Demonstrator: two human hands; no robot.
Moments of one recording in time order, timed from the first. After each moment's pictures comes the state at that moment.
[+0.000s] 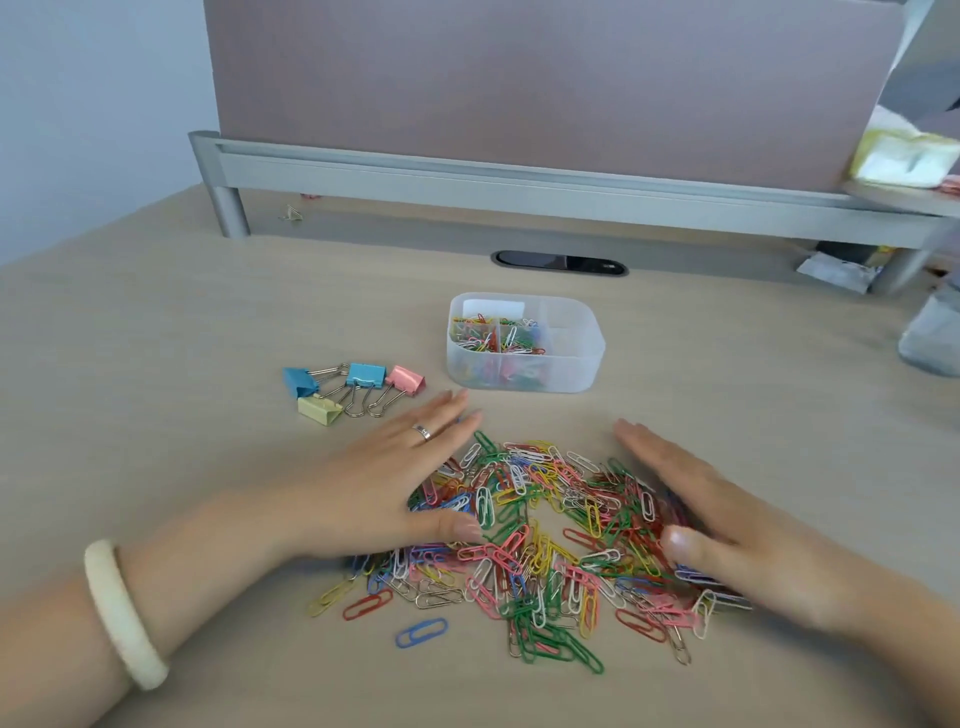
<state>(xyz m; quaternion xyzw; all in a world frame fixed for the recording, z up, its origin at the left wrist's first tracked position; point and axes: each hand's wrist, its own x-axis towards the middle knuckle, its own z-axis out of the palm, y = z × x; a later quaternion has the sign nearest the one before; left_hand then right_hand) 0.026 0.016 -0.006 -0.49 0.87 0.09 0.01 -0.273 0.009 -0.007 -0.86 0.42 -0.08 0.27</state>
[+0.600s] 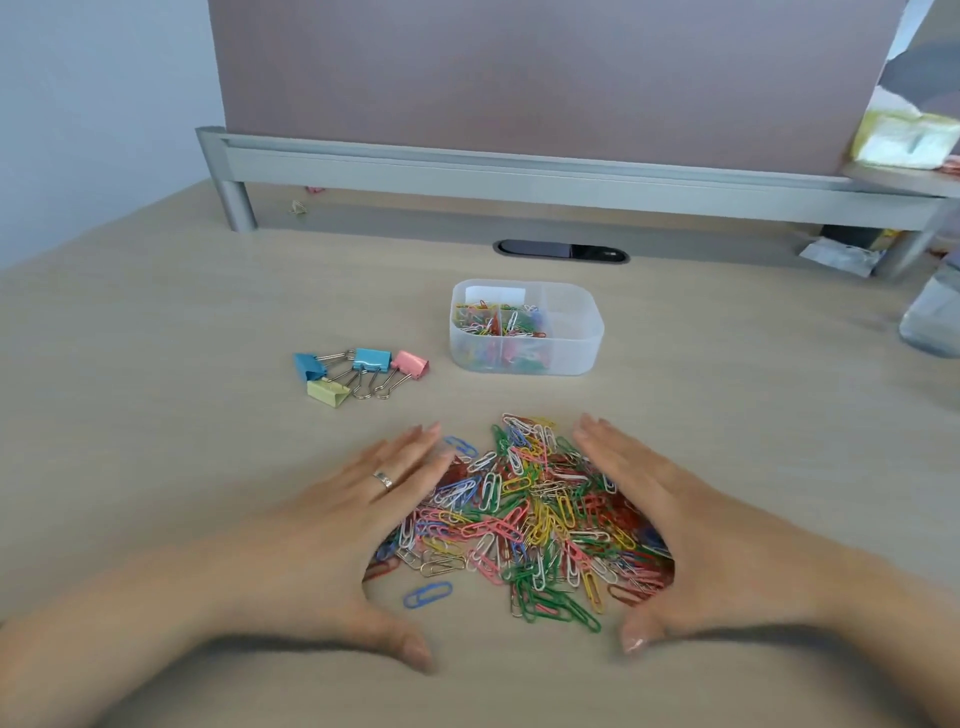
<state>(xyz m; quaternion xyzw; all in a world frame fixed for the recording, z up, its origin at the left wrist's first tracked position) 0.037 0.074 -0.008 -0.50 0.85 0.15 0.05 -0.250 0.028 -0.002 -0.90 0.38 0.04 0.19</state>
